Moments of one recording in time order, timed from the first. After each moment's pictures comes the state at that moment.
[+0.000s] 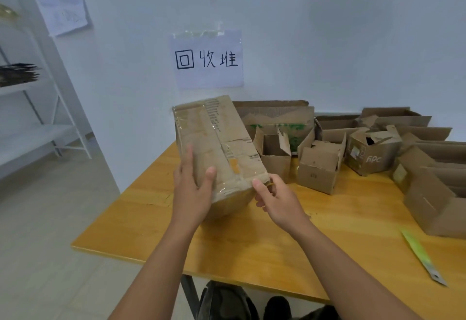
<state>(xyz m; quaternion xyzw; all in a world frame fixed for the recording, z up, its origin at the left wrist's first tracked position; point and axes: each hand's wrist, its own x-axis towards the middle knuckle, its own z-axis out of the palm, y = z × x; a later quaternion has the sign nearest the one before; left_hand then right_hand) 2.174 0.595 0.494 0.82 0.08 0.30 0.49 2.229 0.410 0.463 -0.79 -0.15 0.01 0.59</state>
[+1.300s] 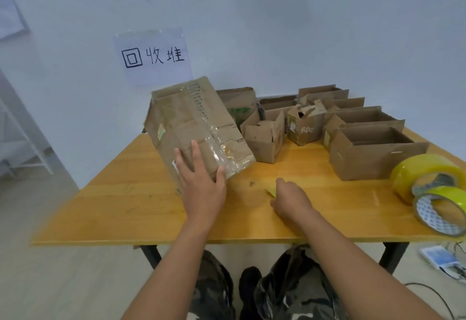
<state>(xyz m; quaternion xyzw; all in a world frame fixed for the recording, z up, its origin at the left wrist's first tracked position) 2.143 0.453 0.461 0.89 0.09 0.32 0.33 2.197 0.264 0.411 -0.98 -0.01 0.01 0.17</state>
